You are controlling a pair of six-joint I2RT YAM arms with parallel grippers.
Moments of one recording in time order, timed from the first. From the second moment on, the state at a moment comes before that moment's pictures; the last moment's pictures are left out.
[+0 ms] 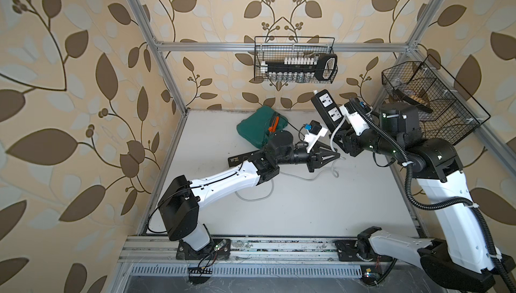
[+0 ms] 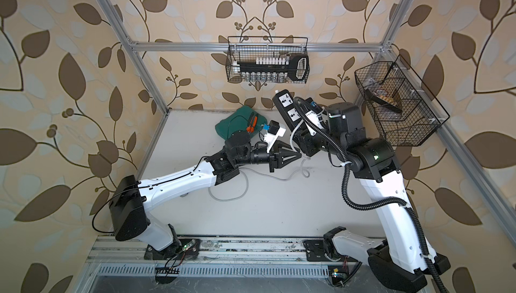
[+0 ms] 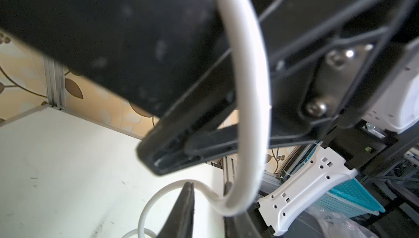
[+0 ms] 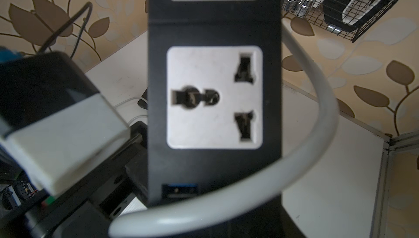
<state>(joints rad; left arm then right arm) -0.92 1.58 1.26 0.38 0.58 -0.37 0.39 1.18 1.74 -1.14 -0.13 -0.10</state>
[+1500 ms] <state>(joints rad) -0.58 1.80 1.60 -0.37 0.81 -0.17 0.33 0.90 1.55 -1.35 -0.14 -0.24</state>
